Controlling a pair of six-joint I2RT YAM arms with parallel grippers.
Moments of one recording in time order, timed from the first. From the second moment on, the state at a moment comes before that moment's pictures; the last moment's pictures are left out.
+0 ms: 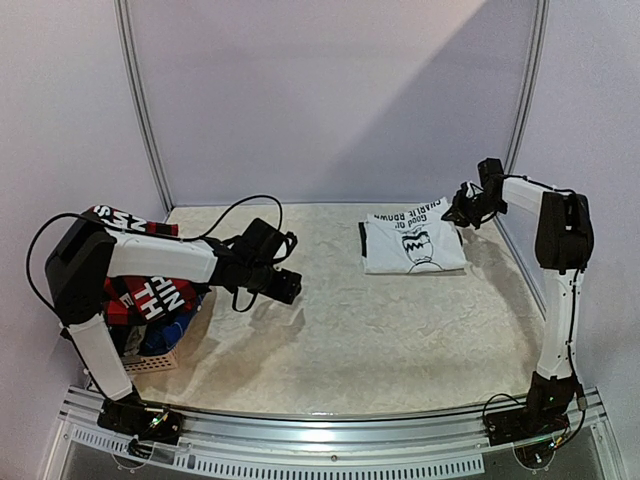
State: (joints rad) left arm -0.76 1.79 1.08 -0.20 -0.17 -0.27; right arm 0.01 2.29 1.92 -0.60 -0.51 0.51
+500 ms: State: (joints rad) left arm -0.78 1.77 1.08 -0.19 -0.15 -0.27; right arm -0.14 2.48 2.33 -0.83 -0.32 0.39
